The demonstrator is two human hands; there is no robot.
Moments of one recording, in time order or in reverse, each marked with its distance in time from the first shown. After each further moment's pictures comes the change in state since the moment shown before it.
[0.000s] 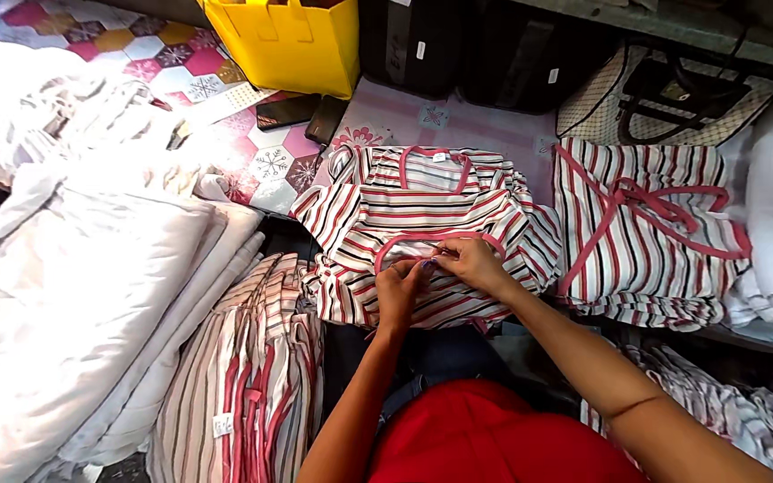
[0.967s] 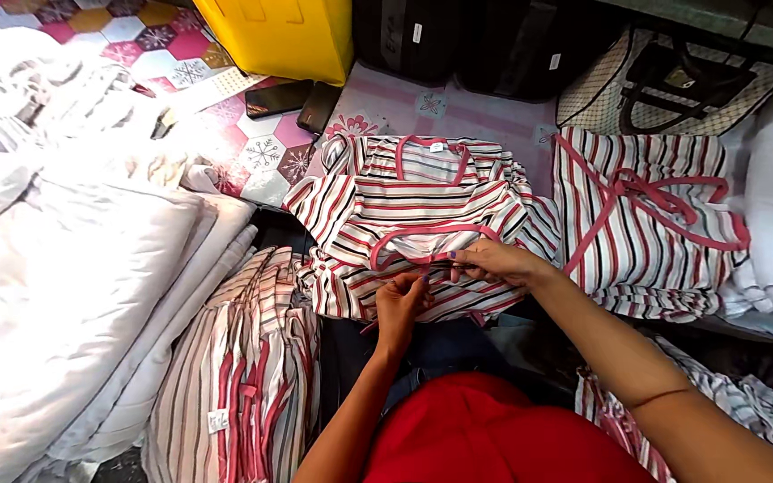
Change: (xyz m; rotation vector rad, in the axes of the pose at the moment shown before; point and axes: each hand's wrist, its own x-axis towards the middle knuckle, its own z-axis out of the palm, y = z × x) left_hand -0.030 -0.023 -0.002 -0.201 -0.044 0.061; right_hand -0.013 0.006 -0.042 0.512 -0.513 0.432
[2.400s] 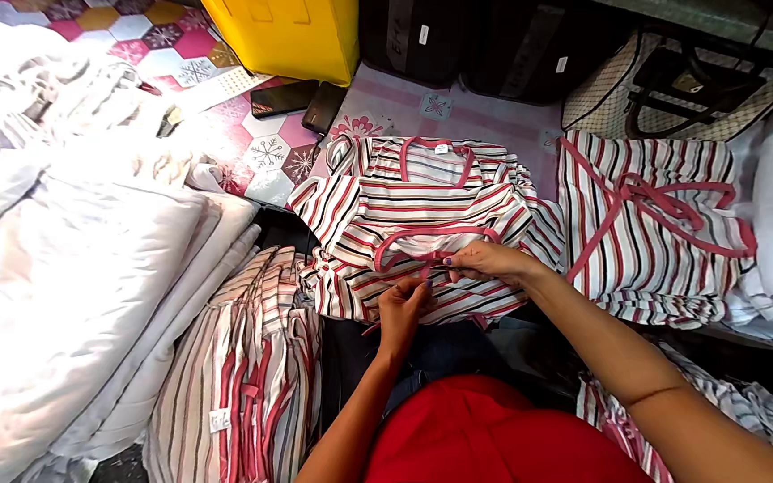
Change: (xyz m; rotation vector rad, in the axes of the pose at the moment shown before) left_hand 0.000 -0.012 -0.005 0.041 0.002 0.025; right_hand 0.020 0.003 -0.002 -0.093 -0.045 -0.025
